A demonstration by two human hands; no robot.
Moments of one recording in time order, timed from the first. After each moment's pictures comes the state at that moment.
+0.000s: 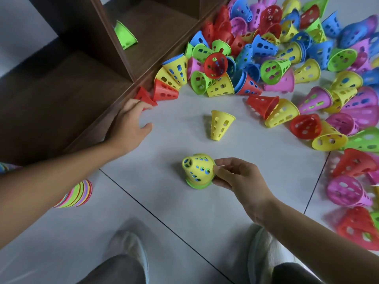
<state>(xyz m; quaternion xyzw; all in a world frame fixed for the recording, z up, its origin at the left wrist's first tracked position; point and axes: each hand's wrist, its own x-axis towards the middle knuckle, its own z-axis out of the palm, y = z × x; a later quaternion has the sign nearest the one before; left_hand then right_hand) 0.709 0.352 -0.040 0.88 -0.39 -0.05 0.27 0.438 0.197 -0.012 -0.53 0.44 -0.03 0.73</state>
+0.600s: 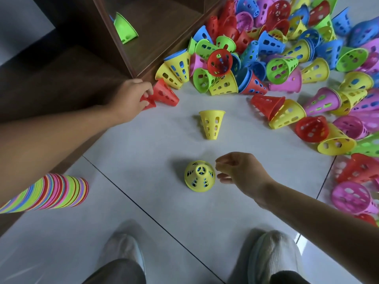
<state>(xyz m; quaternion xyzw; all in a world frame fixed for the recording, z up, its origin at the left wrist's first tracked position) 0.769 0.314 -0.026 0.88 -0.45 -0.05 0.15 0.460 0.166 -0.027 -0.66 0.44 0.09 0.60</state>
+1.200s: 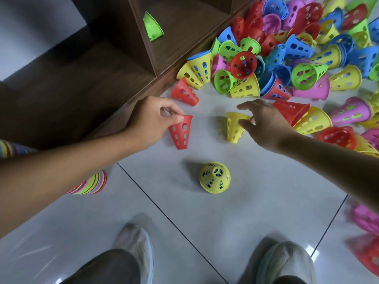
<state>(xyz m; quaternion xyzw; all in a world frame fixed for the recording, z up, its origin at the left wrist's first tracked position) 0.683 0.337 0.009 0.86 -0.31 -0.14 0.37 0.539 0.089 -0.016 -0.95 0.18 0.02 0.26</state>
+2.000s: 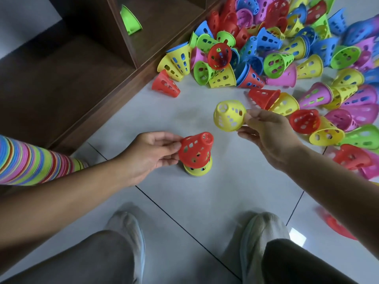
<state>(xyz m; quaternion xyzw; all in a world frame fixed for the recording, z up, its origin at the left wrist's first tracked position) 0.587 0.357 0.008 0.68 -0.03 -0.46 0.57 0.462 0.120 0.013 -0.59 0.40 -0.10 0.69</state>
